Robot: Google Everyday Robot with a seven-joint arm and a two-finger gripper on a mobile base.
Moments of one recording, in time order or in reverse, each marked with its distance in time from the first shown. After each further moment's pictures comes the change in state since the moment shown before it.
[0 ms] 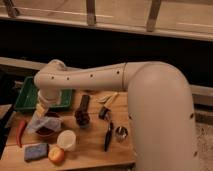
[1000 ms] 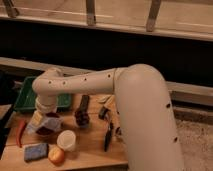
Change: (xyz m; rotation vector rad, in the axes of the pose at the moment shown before) arm 0.007 0.017 0.050 -0.089 0.058 -0.011
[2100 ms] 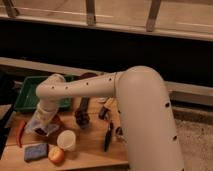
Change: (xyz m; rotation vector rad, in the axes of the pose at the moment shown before) arm 0.010 0.009 0.011 -0.033 -0.015 0.016
